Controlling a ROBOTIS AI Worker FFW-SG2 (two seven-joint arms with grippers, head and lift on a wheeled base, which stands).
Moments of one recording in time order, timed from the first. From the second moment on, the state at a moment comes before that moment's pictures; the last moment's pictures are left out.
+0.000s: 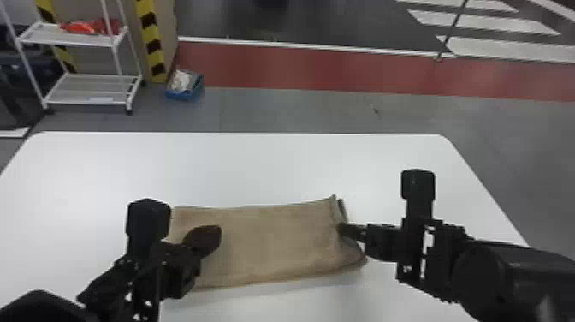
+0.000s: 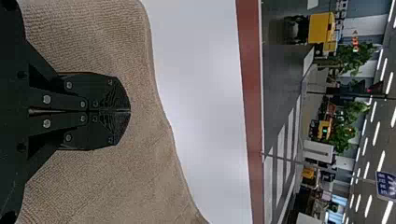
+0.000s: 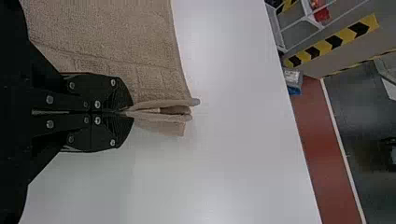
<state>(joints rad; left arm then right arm) 0.22 0.31 -0.28 -2.03 0.31 0.66 -0.05 0.08 -0.06 -0.14 -2.06 -0.30 1.25 0.15</state>
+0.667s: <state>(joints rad) 0.13 0.29 -0.37 -1.94 0.31 0.67 -0.04 0.11 -0.06 -0.24 -2.23 -0.53 1.30 0.14</state>
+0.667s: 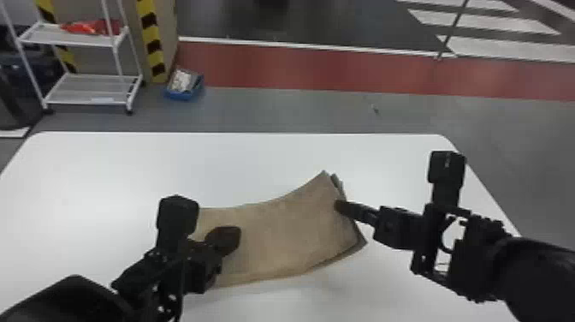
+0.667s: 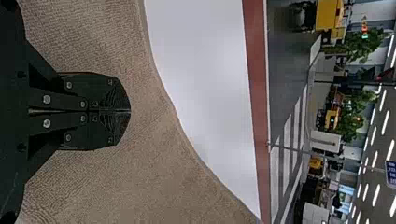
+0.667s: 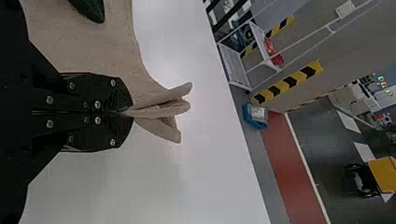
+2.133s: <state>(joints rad) 0.18 0.33 -0.25 -2.05 0.34 0.72 -0.07 0.00 -0.04 -0.13 -2.28 -0.66 1.27 0.06</state>
